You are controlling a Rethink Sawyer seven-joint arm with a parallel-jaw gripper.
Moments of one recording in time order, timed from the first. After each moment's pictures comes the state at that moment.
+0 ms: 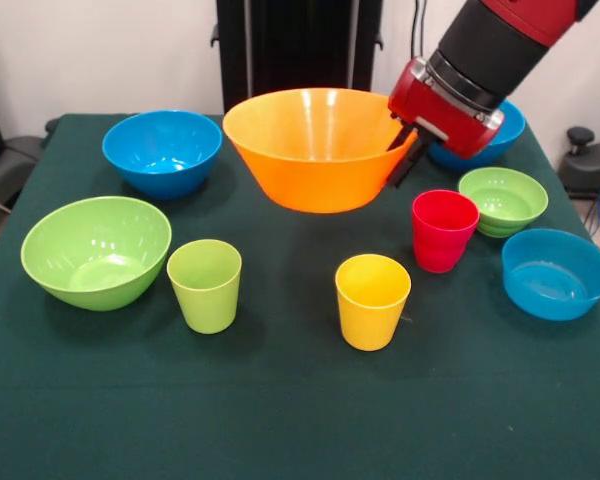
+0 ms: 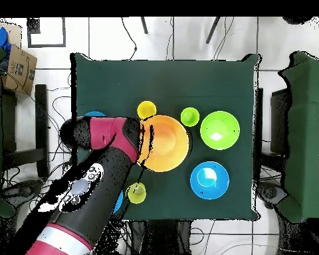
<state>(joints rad) 0.39 -0.30 -0.63 1.34 0.20 0.67 2.10</state>
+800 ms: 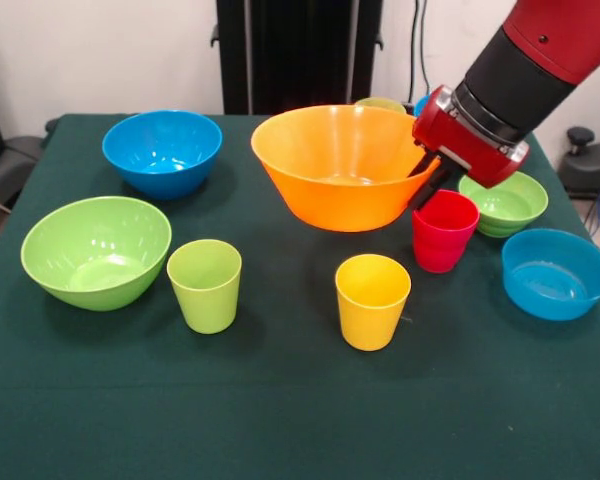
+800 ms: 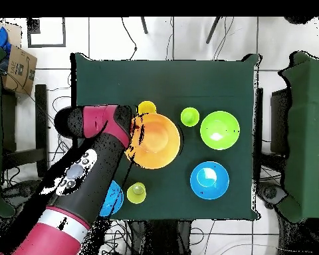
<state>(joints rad) 0.39 -0.22 -0.64 1.21 0.23 0.80 2.16</state>
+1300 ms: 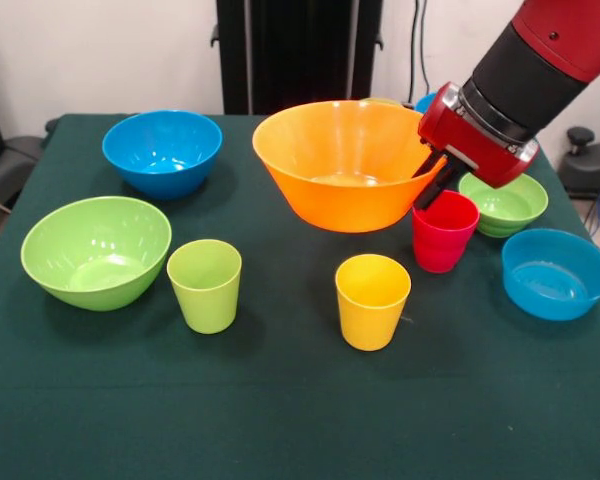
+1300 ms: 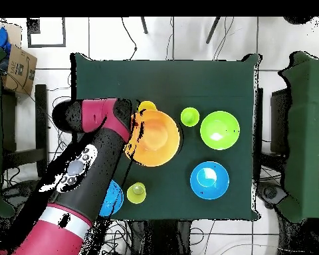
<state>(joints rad) 0.38 -0.22 -0.64 1.16 0.23 0.85 2.16</state>
